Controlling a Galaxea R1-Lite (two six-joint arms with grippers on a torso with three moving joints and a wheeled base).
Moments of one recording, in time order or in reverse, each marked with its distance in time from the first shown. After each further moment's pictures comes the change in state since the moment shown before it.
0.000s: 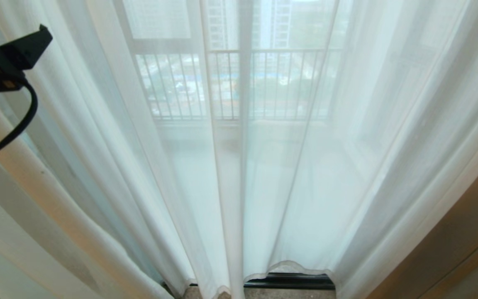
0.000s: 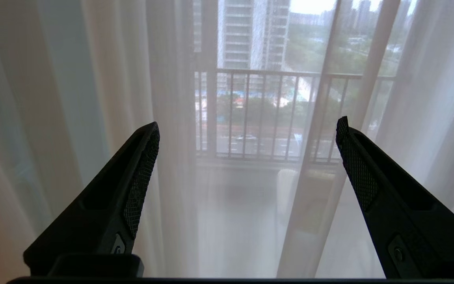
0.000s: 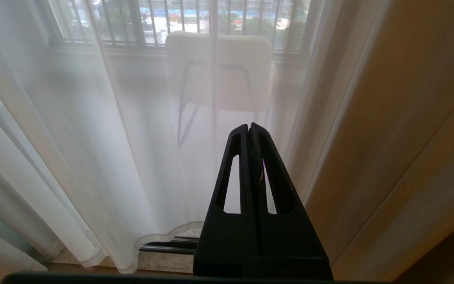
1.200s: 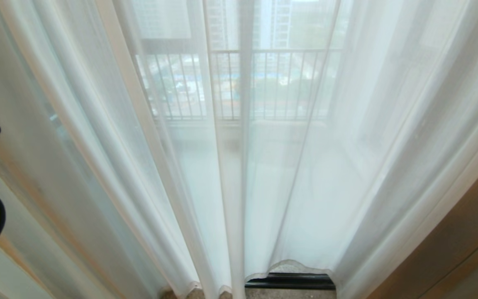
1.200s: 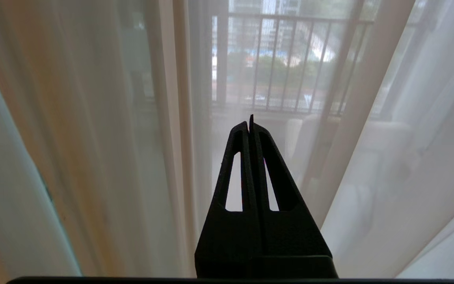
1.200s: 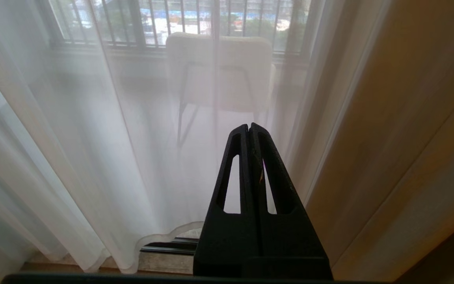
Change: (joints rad) left arm 0.002 -0.299 0.368 0.082 0.035 -0.006; right arm 0.000 -0.005 0.000 0.000 0.000 0.000
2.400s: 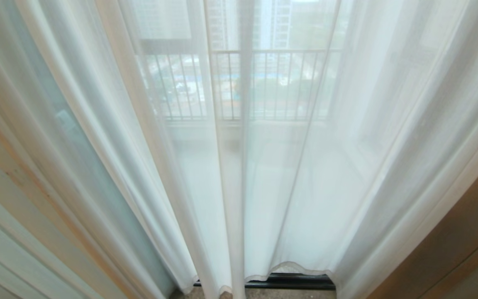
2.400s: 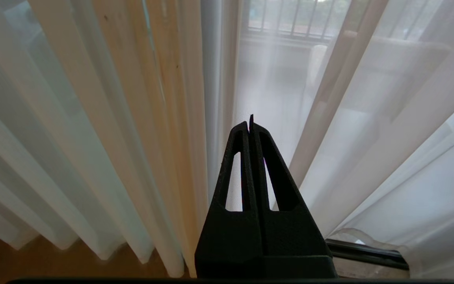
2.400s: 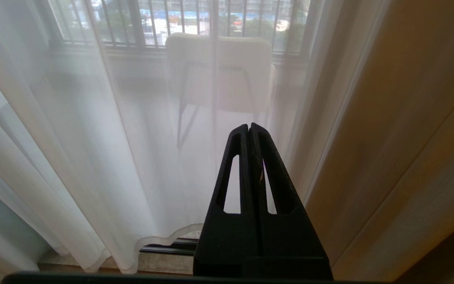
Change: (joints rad) left arm 0.085 -0.535 0.173 0.612 -0.022 -0.016; right arm 0.000 0.000 0.000 0.000 0.000 0.000
